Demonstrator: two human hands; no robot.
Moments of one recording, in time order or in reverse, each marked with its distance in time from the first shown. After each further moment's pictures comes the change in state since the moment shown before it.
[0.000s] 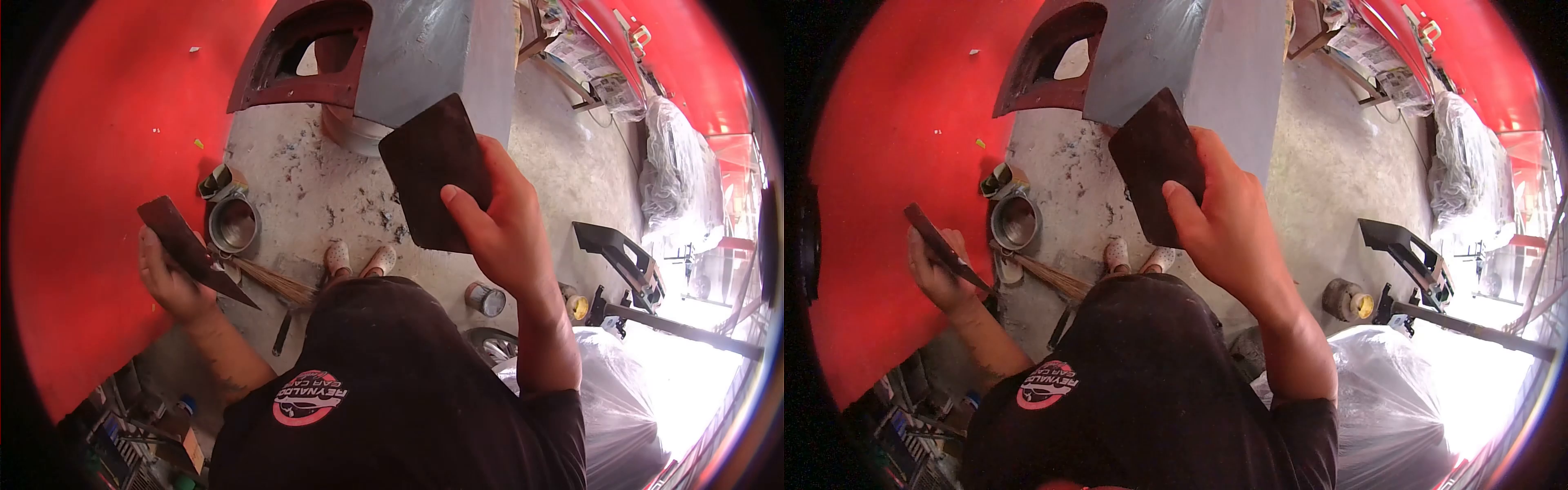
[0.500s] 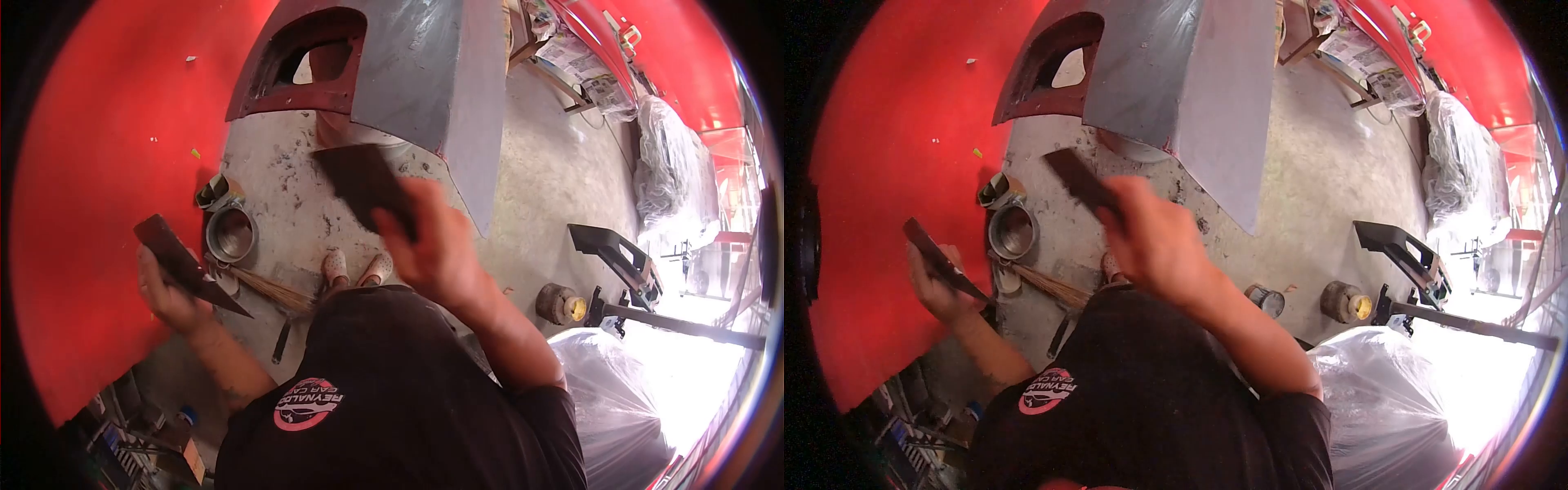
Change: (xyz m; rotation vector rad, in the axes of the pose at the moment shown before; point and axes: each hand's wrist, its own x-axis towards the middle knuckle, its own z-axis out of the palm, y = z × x) left_hand -0.006 0.003 -0.020 0.075 0.150 -0.032; right_hand -0.014 0.006 0.056 -0.116 0.006 -0.311
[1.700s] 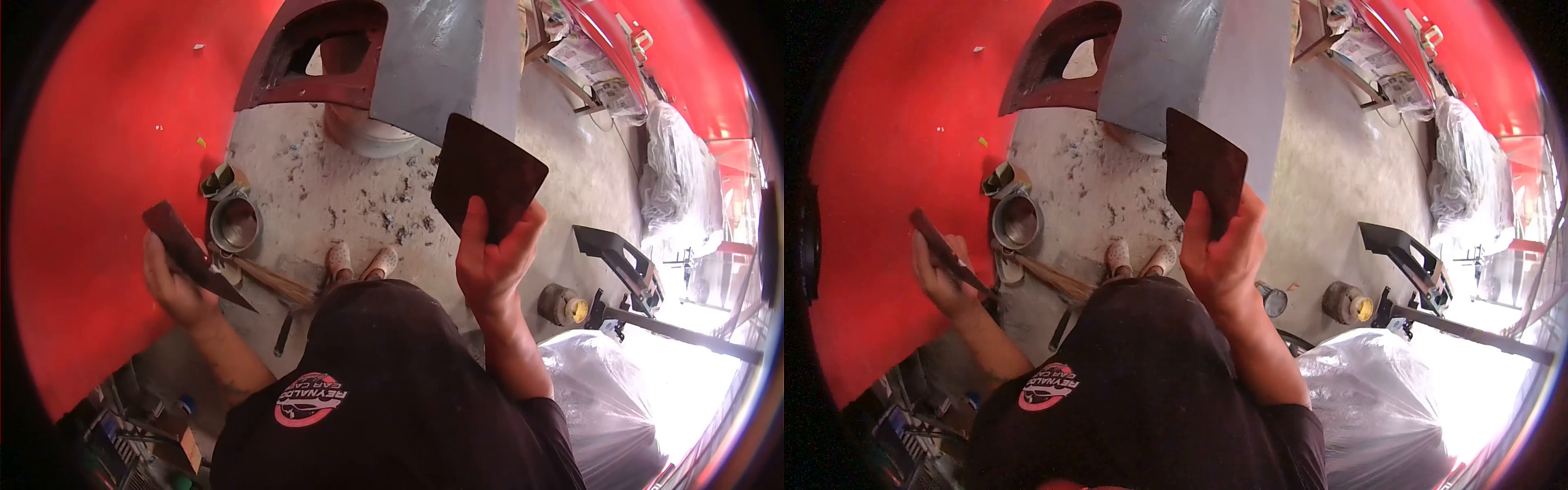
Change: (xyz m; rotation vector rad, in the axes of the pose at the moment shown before) left_hand 0.008 -0.012 -0.012 -0.130 -0.152 -0.001; right_hand -0.013 0.026 -0.003 -0.153 0.550 -0.079
